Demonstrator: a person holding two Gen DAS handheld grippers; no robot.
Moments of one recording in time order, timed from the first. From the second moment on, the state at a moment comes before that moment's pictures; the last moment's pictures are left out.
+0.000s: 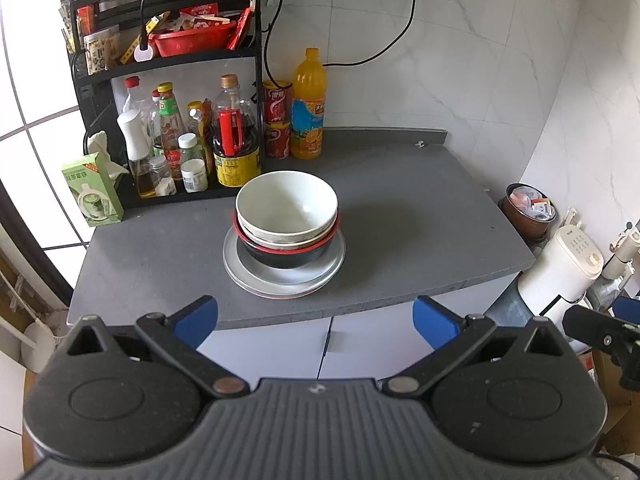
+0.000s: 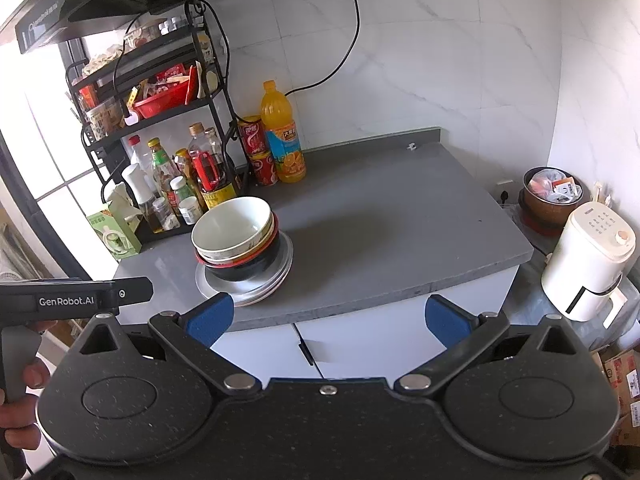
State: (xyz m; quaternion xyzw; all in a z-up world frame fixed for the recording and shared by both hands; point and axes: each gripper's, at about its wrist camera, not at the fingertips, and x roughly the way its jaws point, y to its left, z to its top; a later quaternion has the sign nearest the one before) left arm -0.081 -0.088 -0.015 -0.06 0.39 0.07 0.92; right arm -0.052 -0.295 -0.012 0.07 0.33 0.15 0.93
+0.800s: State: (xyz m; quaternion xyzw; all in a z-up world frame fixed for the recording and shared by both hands) left arm -0.081 -0.086 -0.013 -0.05 0.39 0.07 0.92; right arm -0.052 -0.288 -0.009 0.07 0.34 0.15 0.93
